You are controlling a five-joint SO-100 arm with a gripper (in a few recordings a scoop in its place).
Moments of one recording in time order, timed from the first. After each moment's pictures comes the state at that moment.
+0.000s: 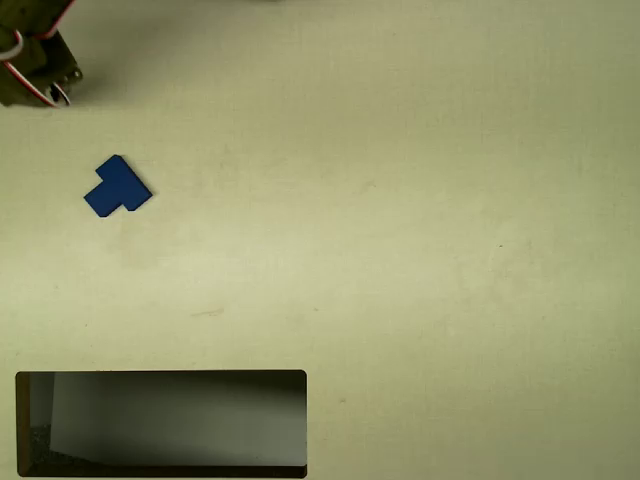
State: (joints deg) arm 52.5 69.3 97.7 40.3 -173.2
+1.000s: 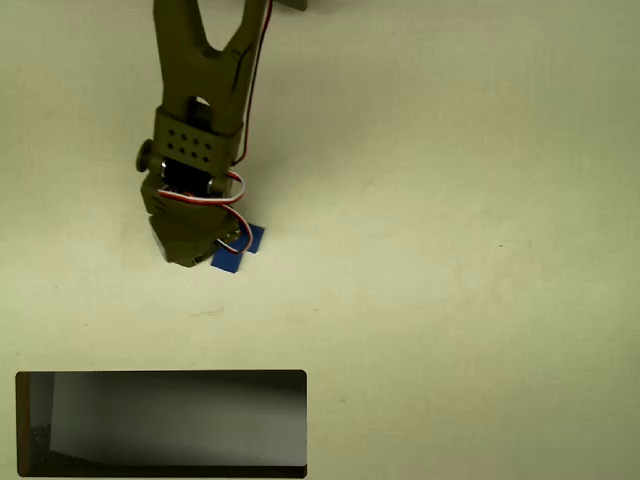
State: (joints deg) arm 16.3 69.3 103.3 27.1 -134.4
